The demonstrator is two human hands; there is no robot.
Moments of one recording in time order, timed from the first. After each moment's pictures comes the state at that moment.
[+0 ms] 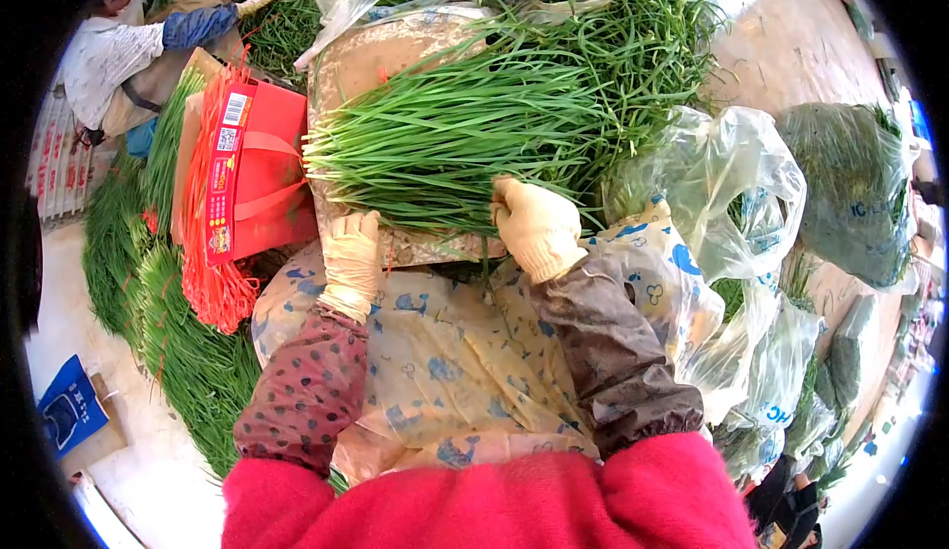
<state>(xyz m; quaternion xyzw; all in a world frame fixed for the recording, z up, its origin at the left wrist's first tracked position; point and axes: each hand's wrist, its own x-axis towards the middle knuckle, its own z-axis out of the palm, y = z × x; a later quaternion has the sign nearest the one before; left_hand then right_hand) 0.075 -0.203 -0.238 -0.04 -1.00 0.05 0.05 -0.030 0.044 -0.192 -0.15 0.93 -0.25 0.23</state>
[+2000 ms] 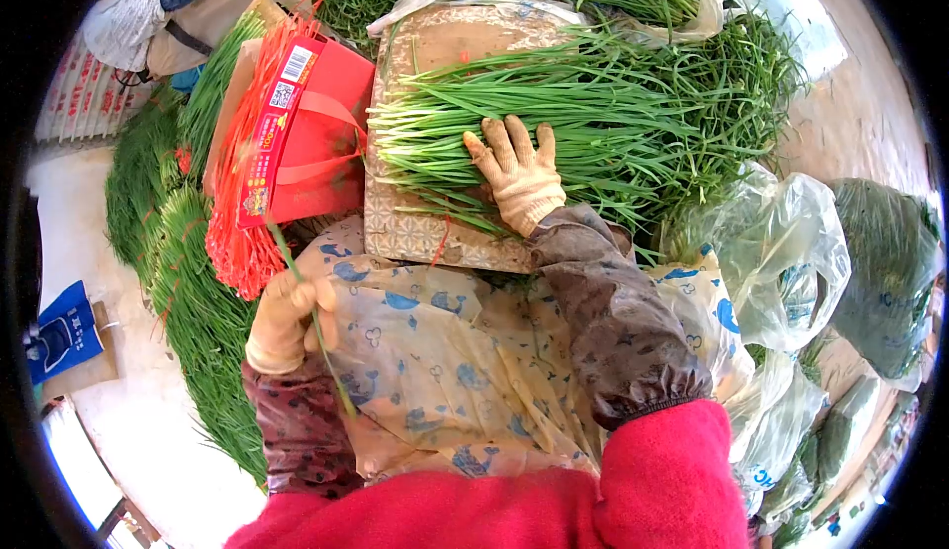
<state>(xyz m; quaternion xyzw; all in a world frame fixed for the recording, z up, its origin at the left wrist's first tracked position) 0.140 -0.277 -0.095 0.29 -0.54 -0.76 -0.21 -0.066 -0.043 -0.276 -0.46 0.88 -0.13 -0.04</state>
